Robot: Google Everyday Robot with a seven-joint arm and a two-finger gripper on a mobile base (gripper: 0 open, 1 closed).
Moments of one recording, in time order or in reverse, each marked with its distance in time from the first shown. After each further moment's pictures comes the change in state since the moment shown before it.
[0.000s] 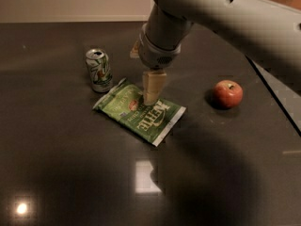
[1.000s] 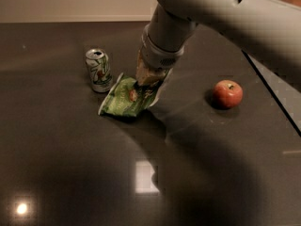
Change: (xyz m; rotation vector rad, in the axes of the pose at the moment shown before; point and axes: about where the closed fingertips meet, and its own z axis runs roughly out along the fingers) arm 0.002 0.011 -0.008 0.000 0.004 -0.006
